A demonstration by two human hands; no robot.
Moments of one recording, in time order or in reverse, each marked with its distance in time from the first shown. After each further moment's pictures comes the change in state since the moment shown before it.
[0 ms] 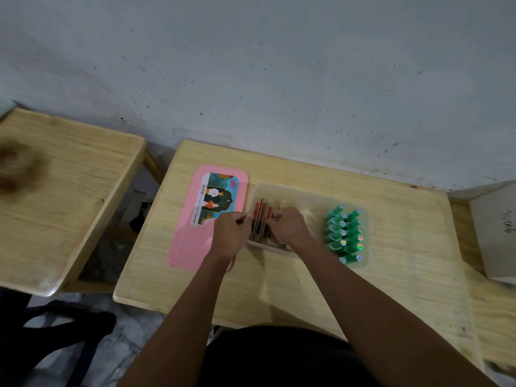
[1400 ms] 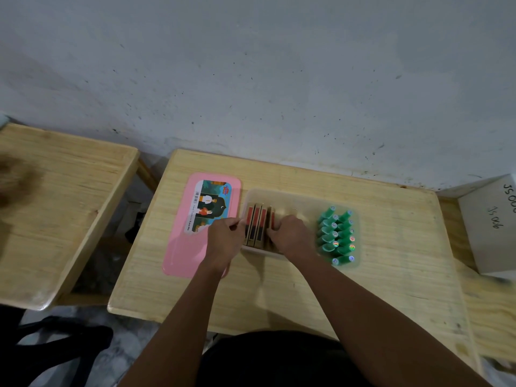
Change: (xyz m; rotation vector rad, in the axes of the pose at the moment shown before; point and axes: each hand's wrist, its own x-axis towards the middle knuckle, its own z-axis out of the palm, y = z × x) left_hand -0.004 0.003 0.002 -0.002 0.016 0.021; right_hand -0.003 0.024 0.003 -0.205 0.119 0.126
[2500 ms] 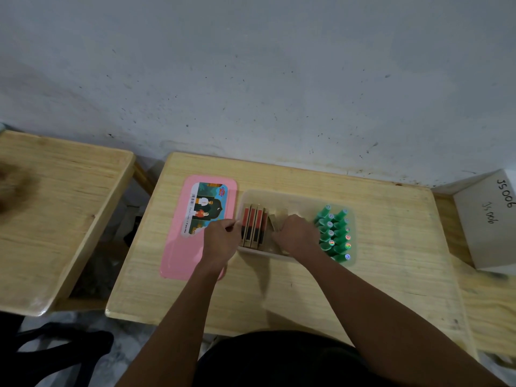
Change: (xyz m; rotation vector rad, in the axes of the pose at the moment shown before) left_hand 0.003 -0.004 0.001 0.098 0.003 0.063; right_hand -0.006 0.011 -0.020 -0.127 0.024 -0.031
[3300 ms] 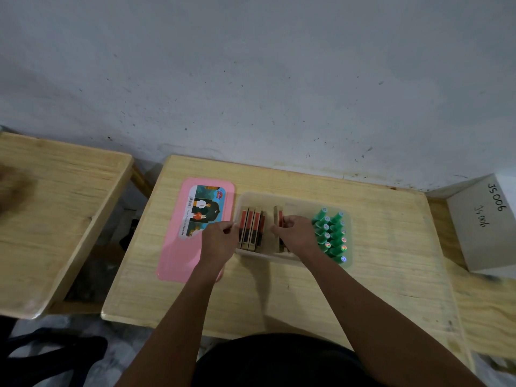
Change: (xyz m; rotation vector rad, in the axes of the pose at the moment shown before) left_hand -0.001 -0.001 0.001 0.024 0.014 0.018; right_hand -0.002 0.012 0.000 0.732 -0.028 0.057
